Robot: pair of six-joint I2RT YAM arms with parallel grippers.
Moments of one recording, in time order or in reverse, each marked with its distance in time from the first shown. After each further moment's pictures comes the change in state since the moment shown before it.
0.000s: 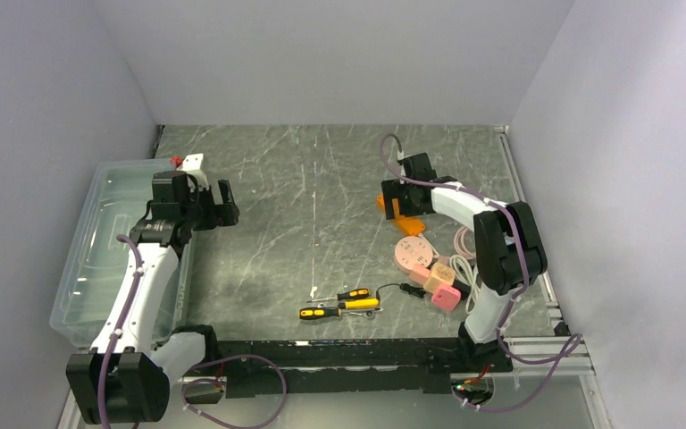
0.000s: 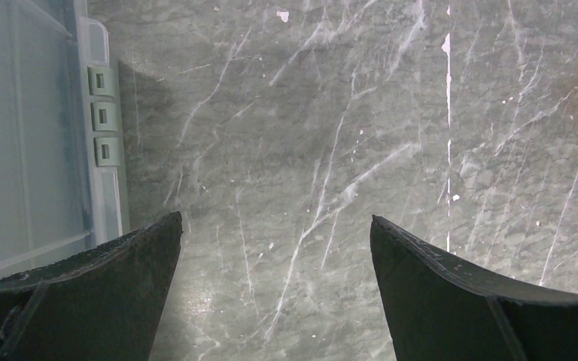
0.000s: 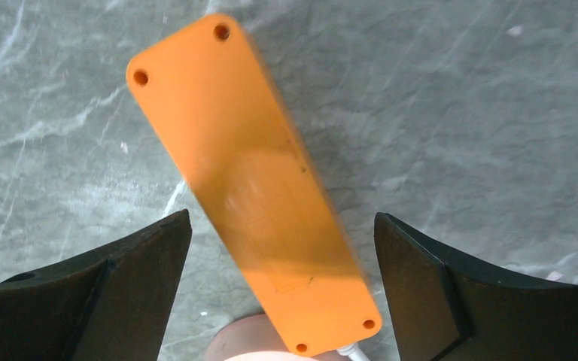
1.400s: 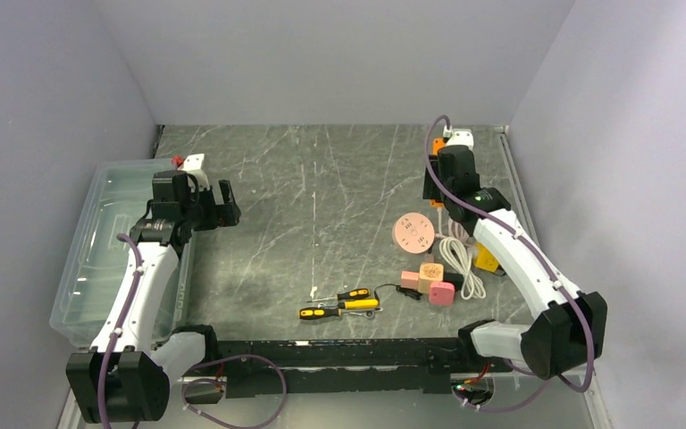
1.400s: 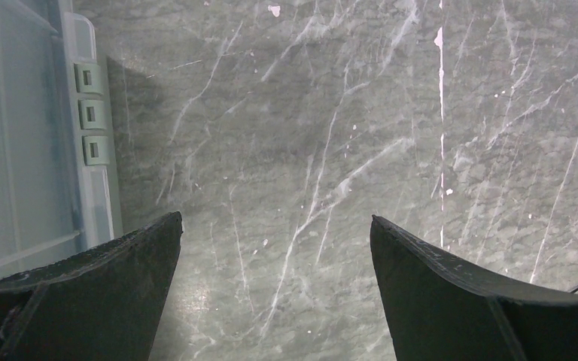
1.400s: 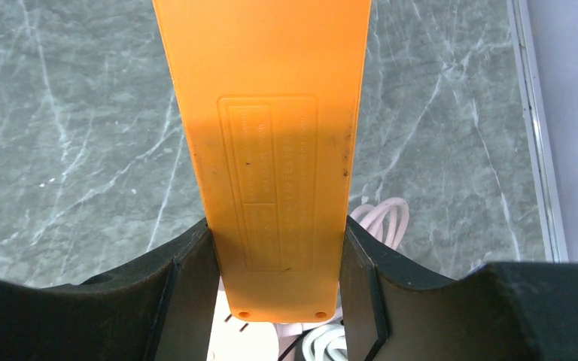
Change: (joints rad) left arm 0.000 0.005 0.005 -0.011 0.019 -0.002; right arm 0.022 -0.538 -0.066 -0.115 0.340 0.065
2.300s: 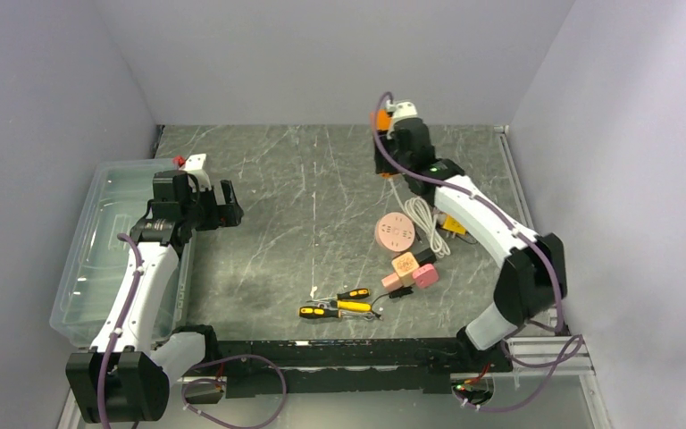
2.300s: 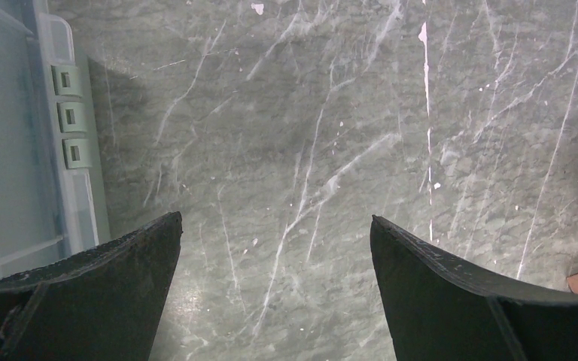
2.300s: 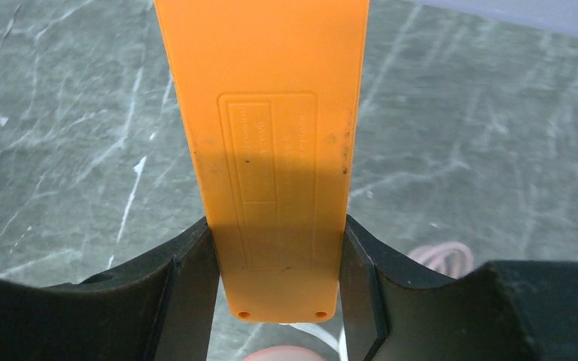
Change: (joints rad) left arm -0.004 0.000 0.000 0.000 0.034 -0.002; right arm 0.120 0.280 0.256 0.184 -0.179 -0.075
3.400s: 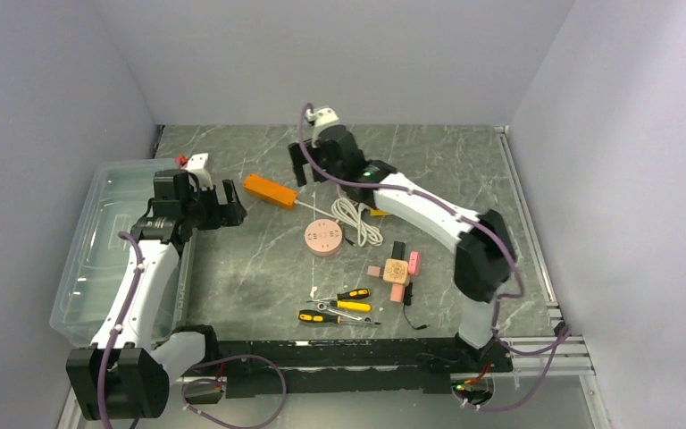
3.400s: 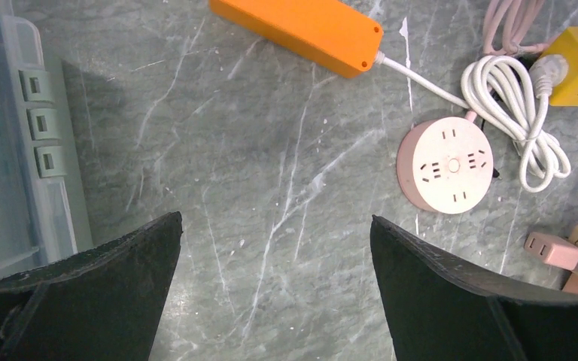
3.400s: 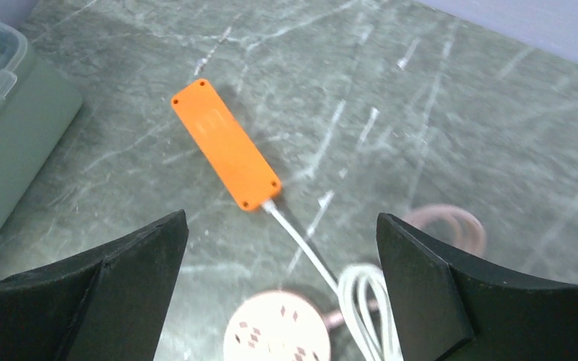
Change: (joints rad) left arm 0.000 0.015 0.005 0.003 0.039 -0.005; right arm 0.336 0.379 0.330 0.093 -0.008 0.055
